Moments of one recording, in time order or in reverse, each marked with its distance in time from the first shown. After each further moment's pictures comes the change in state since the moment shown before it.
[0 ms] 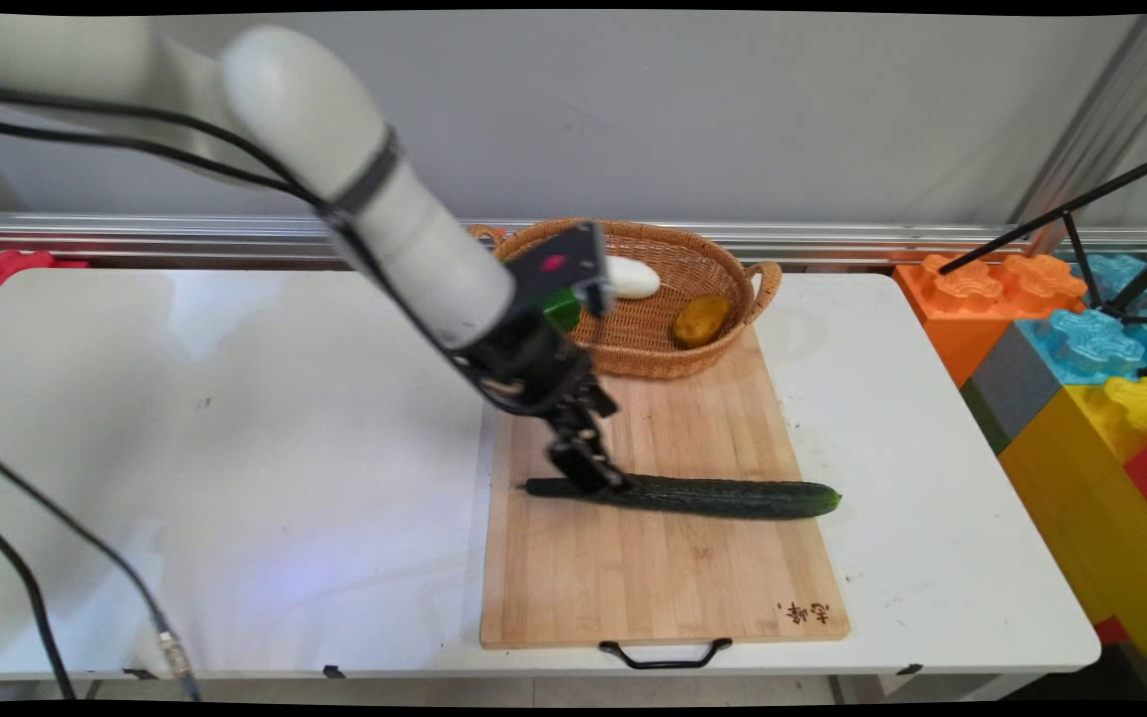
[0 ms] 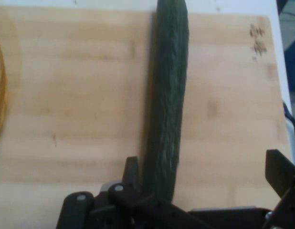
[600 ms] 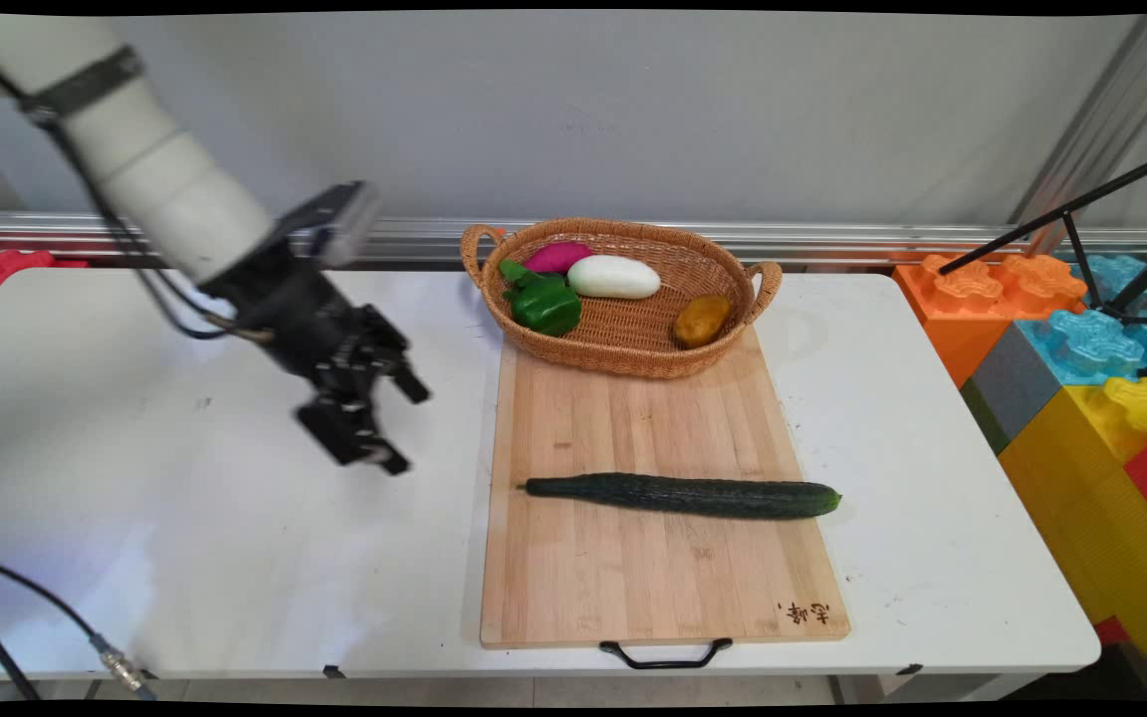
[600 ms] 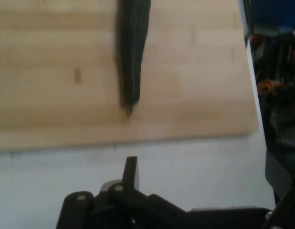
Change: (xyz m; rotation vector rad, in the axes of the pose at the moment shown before) arm -0.113 -0.036 -0.123 -0.130 -0.088 0.026
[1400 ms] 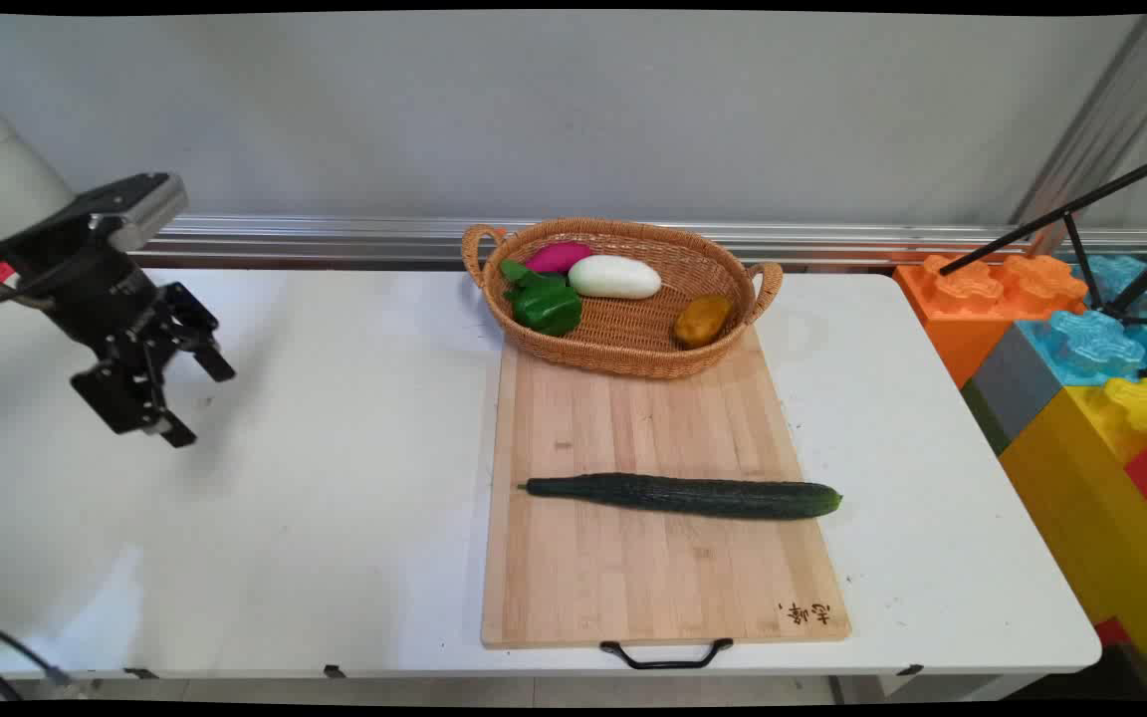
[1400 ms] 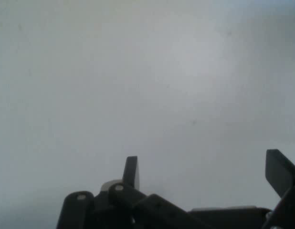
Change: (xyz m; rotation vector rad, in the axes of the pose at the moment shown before) arm -0.143 -0.024 -0.094 0.020 -0.192 -0.041
